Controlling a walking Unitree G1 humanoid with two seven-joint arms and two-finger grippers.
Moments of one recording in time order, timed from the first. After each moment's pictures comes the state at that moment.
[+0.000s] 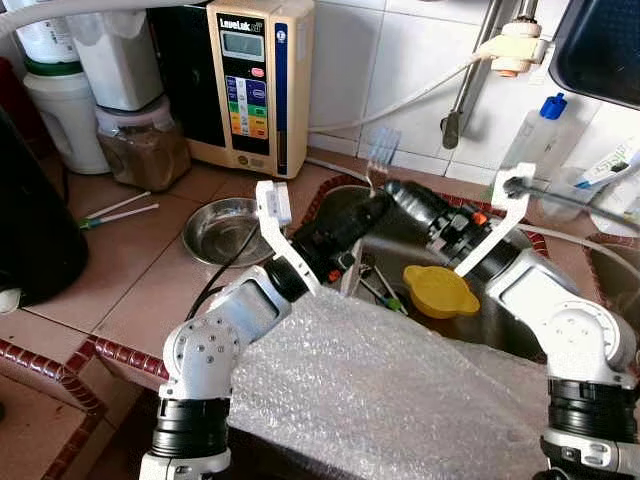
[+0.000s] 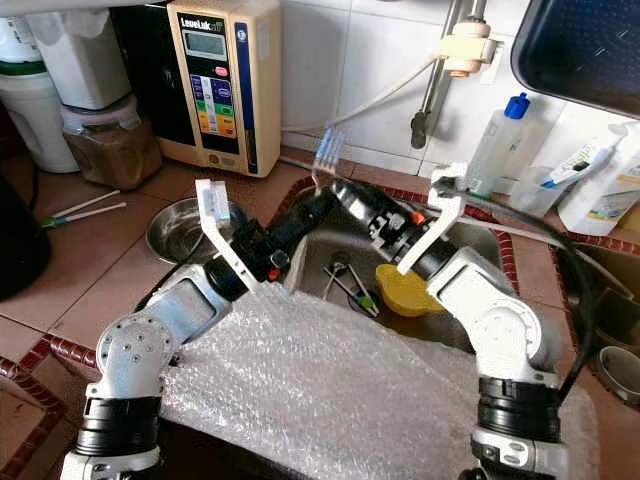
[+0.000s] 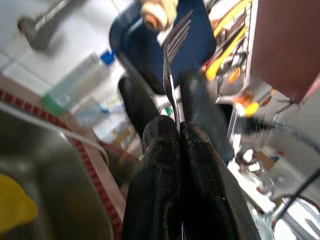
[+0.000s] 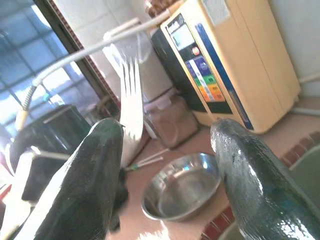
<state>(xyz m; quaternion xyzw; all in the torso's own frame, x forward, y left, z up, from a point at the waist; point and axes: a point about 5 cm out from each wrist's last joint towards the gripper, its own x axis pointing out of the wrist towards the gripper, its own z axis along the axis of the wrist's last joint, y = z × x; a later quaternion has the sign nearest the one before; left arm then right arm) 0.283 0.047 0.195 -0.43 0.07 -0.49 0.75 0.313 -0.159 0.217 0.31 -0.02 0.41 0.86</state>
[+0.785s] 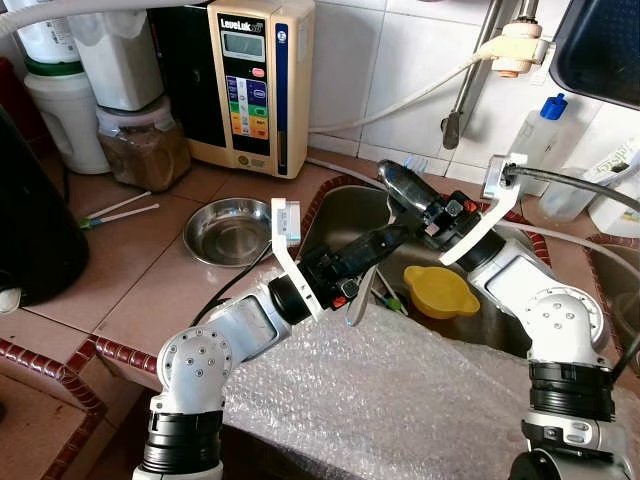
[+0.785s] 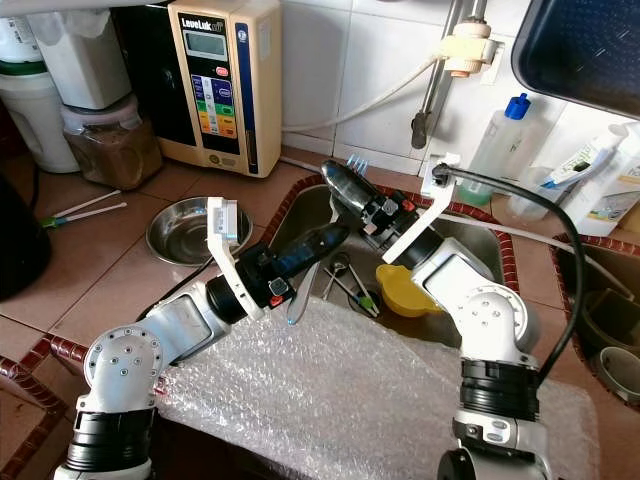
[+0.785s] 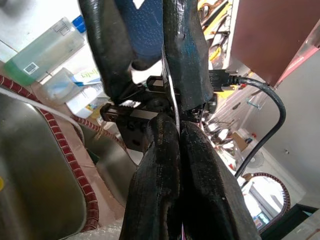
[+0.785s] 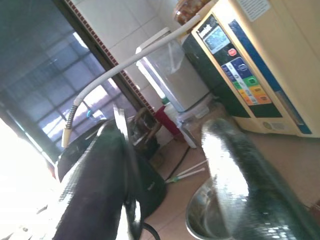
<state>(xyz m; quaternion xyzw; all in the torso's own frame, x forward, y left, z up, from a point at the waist) 0.268 0.044 0.195 -0.44 0.10 -0.53 0.72 0.322 -0.137 0.219 0.38 -0.02 0.46 0.80</state>
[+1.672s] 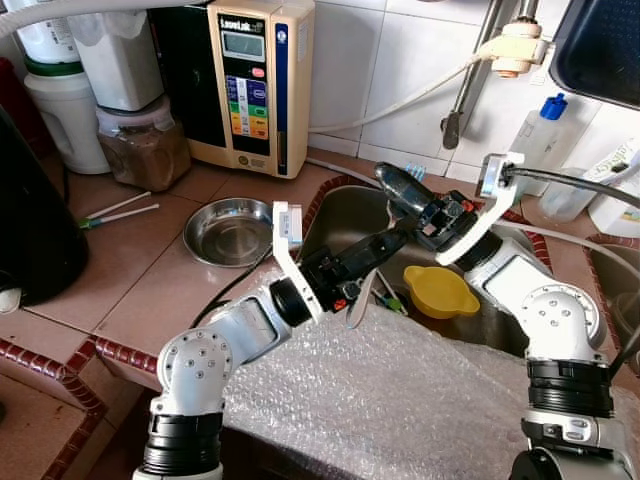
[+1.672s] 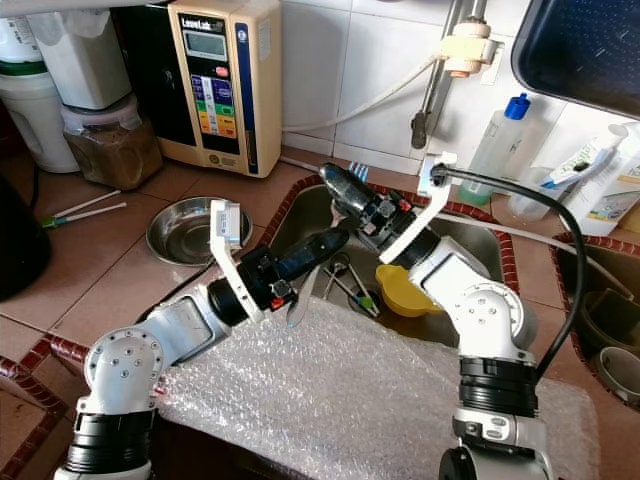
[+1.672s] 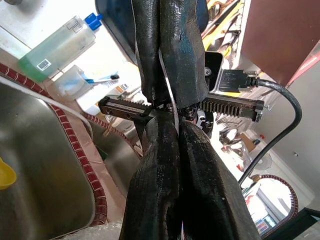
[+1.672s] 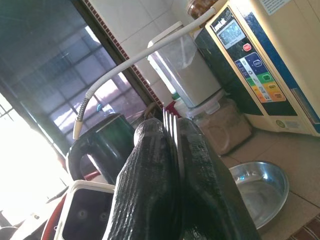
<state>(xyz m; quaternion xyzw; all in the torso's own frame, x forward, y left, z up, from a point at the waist) 0.270 0.047 0.191 -0.43 0.11 -0.51 0.73 0.321 -0.137 0.217 0.37 -0.02 0.48 0.80</state>
